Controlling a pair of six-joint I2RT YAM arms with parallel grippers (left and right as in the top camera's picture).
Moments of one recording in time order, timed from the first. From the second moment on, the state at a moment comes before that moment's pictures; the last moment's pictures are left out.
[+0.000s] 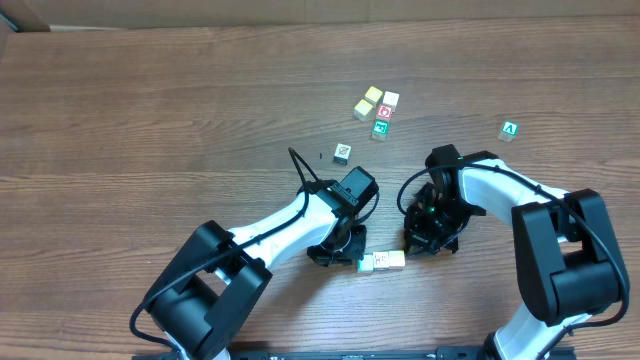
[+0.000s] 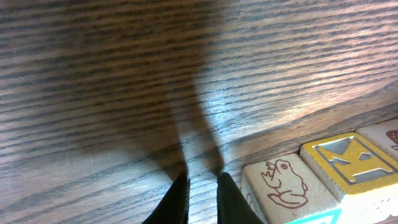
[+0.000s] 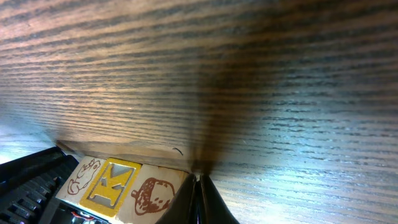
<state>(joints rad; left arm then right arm) -0.75 1.85 1.07 -0.76 0.22 -0.63 0.24 1.86 0.97 -0.95 -0.50 0.41</state>
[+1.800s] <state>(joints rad) -0.73 1.80 0.96 -0.66 0.39 -0.66 0.16 1.86 0.99 -1.02 -0.44 0.37</state>
